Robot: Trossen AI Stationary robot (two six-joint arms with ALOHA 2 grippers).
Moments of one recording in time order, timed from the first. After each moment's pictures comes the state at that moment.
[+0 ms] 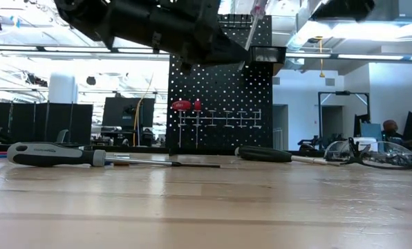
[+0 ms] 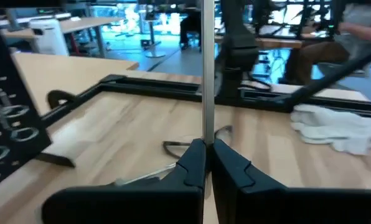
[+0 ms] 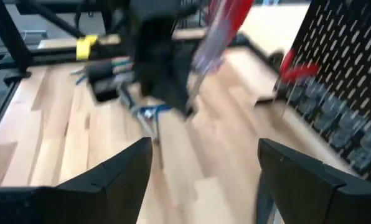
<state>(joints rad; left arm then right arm) -0.14 1.76 0.88 0.79 -0.42 -0.05 0.55 0.96 0.76 -0.36 0.77 0.40</state>
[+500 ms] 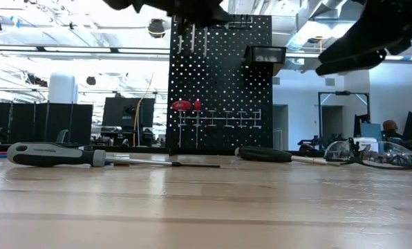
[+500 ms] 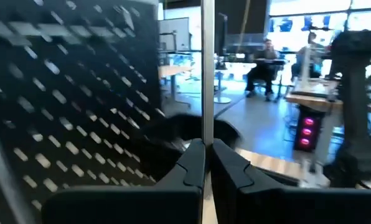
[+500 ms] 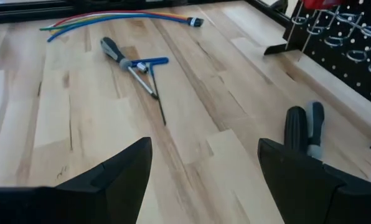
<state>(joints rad) 0.15 1.55 1.13 0.53 -0.42 0.05 0.62 1.20 0.59 -0.12 0.87 0.59</state>
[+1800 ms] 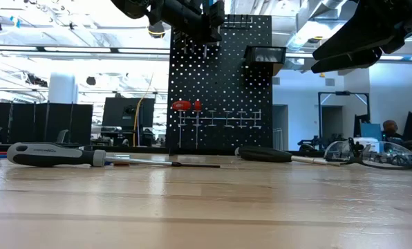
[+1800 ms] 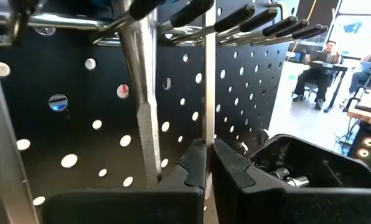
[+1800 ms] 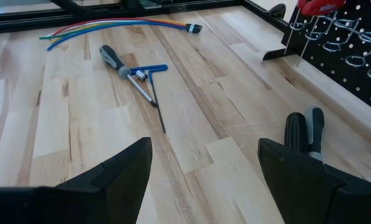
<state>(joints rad) 0.39 1.64 1.32 0.38 -0.39 -0.07 0.60 1.19 0.59 -0.09 0.86 0.57</state>
